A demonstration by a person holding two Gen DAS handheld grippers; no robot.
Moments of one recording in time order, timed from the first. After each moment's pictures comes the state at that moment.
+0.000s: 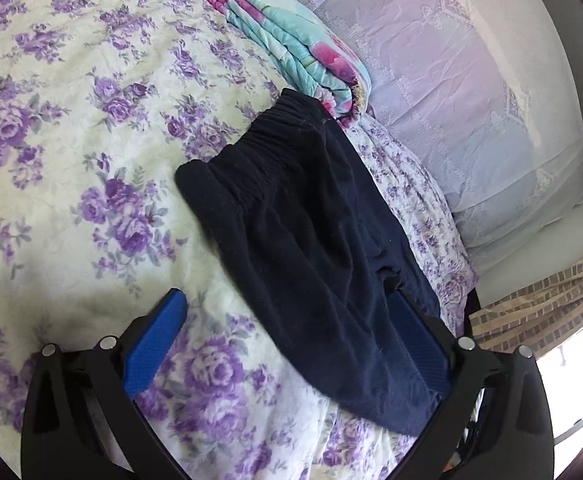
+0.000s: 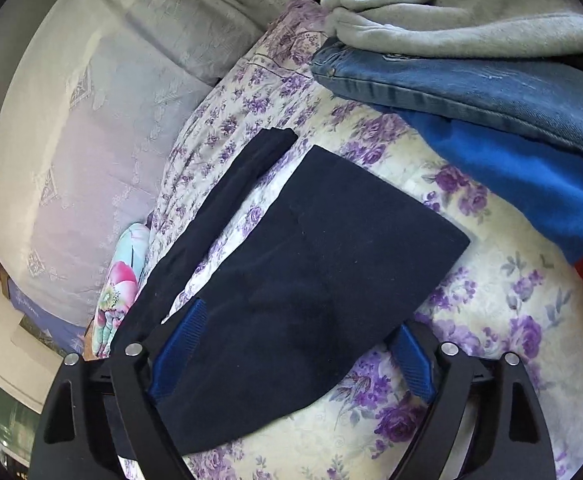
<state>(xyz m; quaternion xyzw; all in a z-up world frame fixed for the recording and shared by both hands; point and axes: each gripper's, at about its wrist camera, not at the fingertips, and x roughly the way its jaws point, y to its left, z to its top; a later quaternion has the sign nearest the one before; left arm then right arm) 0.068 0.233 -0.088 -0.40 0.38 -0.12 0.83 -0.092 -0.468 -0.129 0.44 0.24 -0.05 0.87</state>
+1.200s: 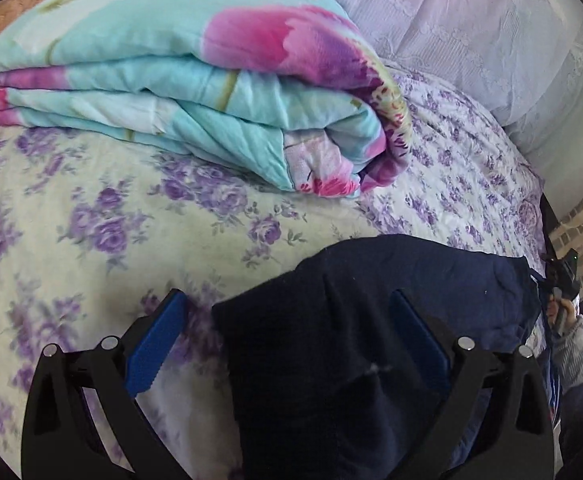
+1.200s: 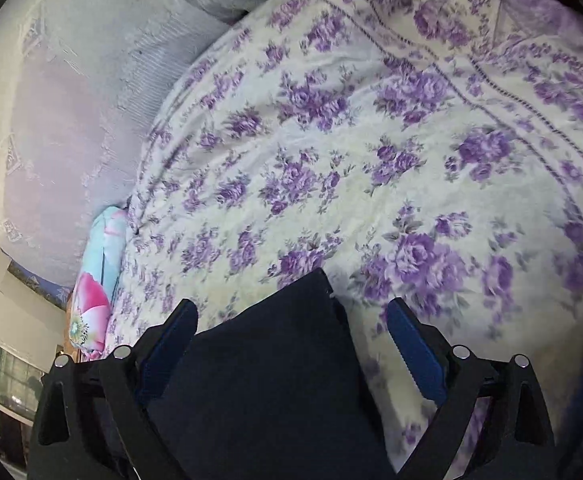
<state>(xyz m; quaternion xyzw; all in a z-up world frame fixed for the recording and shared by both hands) 0.405 0.198 -0.069 -0.13 0.48 -0.20 0.85 0.307 -0.592 -0.092 0.34 0.39 0.04 0.85</state>
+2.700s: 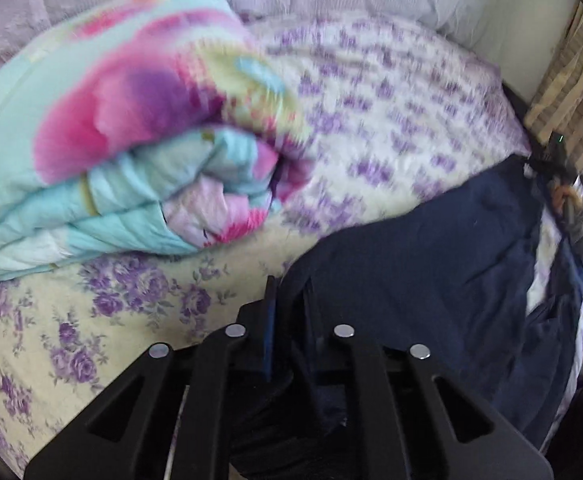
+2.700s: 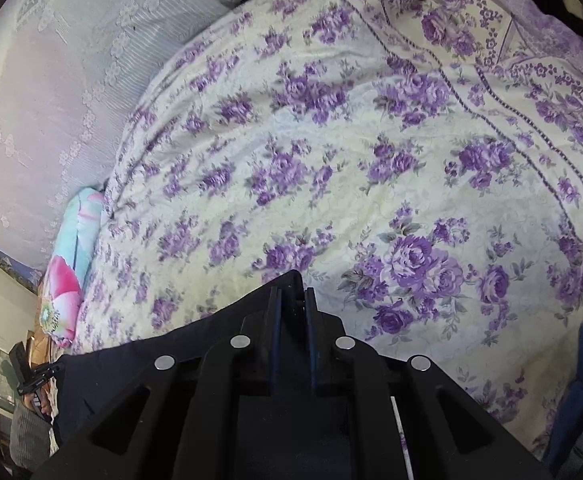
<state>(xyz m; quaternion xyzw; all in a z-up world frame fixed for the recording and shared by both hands) 0.423 0.132 -0.027 0.04 0.46 -0.31 0.83 0.300 -0.572 -0.071 0.30 0.38 0.02 0.87</state>
